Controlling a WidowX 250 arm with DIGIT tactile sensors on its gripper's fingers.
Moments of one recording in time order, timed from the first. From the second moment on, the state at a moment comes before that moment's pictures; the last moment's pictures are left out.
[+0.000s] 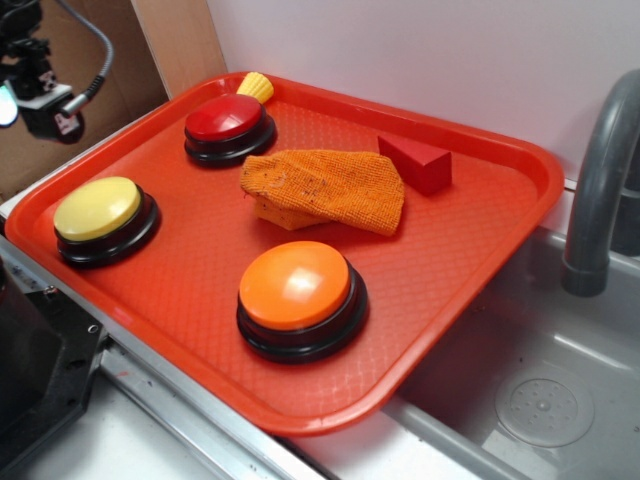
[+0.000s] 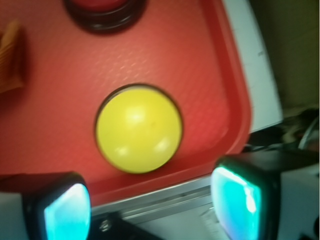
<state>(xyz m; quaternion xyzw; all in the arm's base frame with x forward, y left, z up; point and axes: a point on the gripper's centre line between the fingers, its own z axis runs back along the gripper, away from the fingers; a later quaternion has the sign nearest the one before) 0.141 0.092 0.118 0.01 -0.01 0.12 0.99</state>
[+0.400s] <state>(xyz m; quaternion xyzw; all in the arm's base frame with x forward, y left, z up) 0.138 0.088 0.127 0.02 -0.01 0.13 0.99</state>
